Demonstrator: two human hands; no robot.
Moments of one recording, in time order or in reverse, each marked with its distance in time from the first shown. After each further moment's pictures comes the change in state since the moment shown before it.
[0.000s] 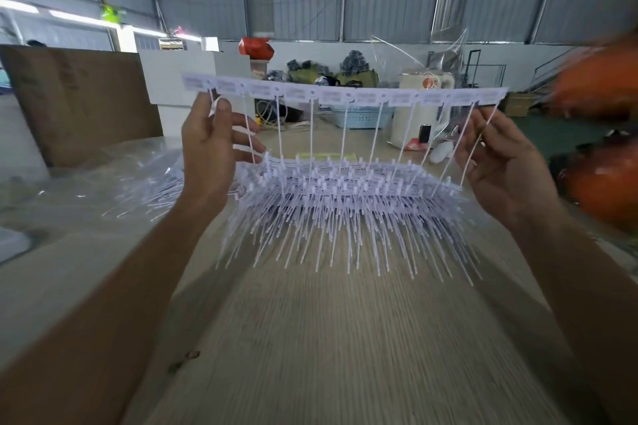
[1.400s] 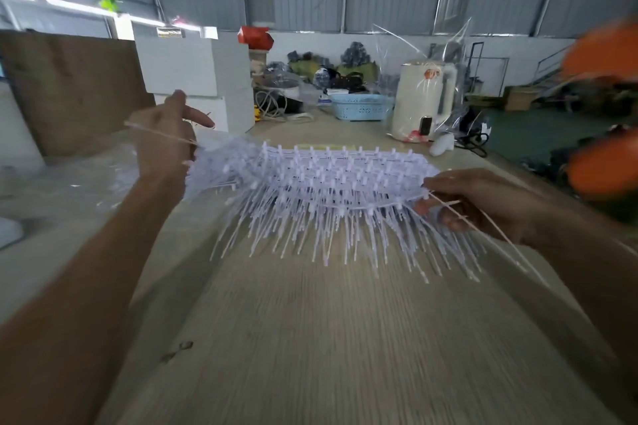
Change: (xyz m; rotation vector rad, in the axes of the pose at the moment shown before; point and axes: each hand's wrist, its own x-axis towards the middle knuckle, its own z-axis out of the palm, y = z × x) left_hand 0.019 -0.007 -0.040 0.171 0.250 -0.216; right_hand -0.024 0.005 -0.004 -0.876 -0.234 0.625
